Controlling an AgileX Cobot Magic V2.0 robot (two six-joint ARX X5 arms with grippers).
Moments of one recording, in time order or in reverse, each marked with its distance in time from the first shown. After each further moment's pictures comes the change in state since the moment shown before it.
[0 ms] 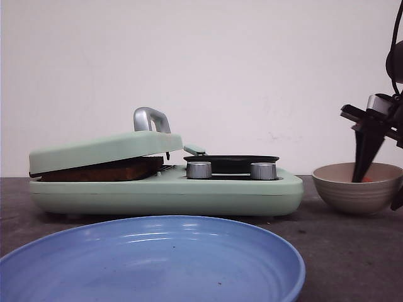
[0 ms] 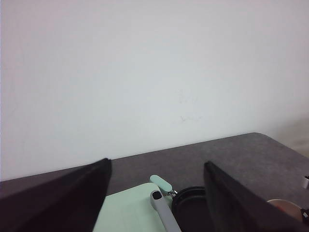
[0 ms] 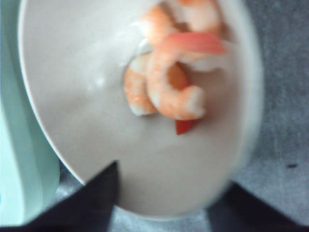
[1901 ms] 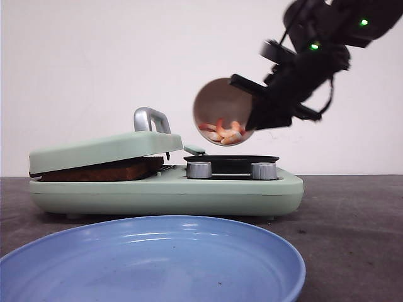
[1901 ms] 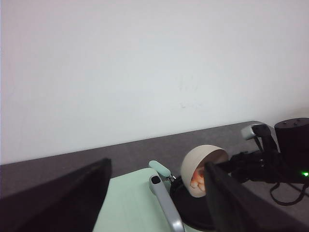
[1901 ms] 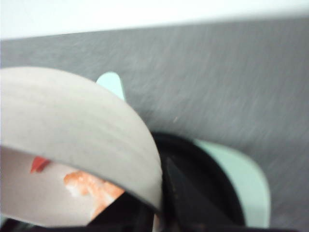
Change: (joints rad) left arm 0.000 0.000 0.000 -0.059 0.000 -0.016; right arm 0.402 0.151 0.163 0.820 0.411 -0.154
